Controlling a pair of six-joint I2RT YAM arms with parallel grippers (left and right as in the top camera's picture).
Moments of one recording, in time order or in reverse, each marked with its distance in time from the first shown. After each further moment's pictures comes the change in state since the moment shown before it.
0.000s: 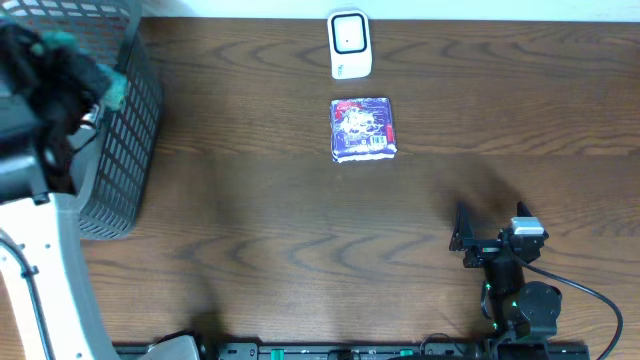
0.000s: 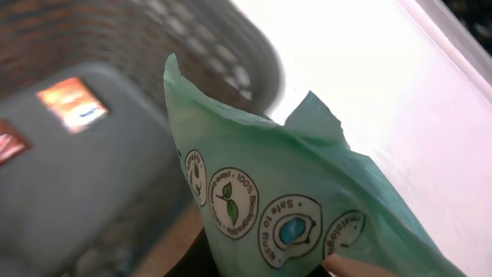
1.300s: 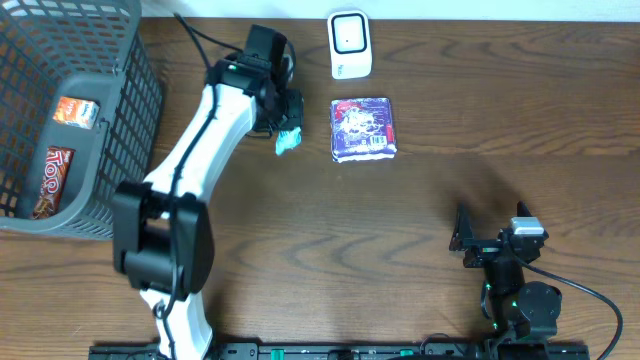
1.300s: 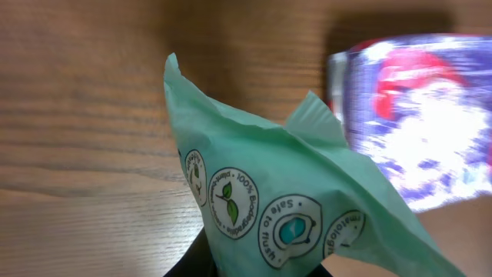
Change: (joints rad) left arm -0.565 0.634 0.000 -0.012 0.003 0.203; right arm 0.000 0.000 0.000 0.000 0.000 0.000
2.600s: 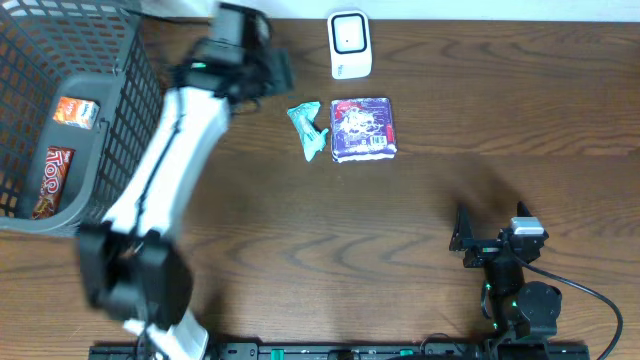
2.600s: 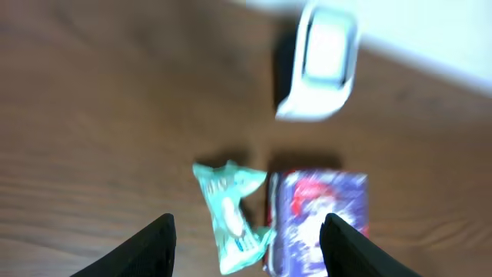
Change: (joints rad) left arm 0.085 -0.207 0.004 0.188 0.005 -0.137; right arm 0.000 0.000 0.000 0.000 0.000 0.000
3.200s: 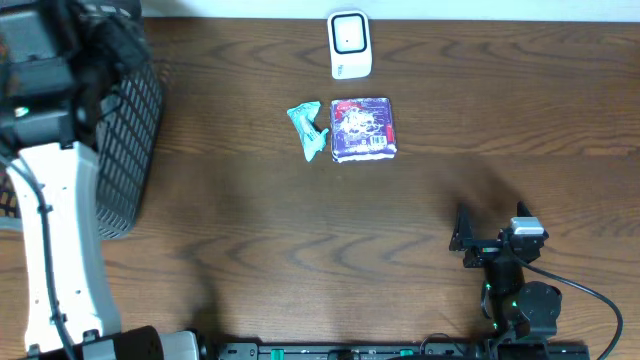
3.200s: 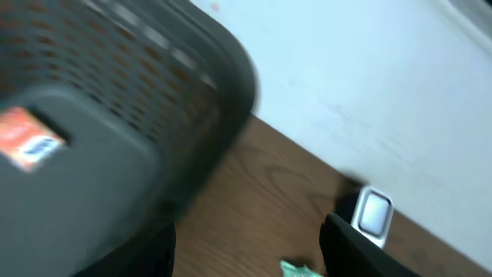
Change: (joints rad) left arm 0.441 -0.280 0.008 -0.040 -0.001 0.000; right arm 0.000 0.000 0.000 0.000 0.000 0.000
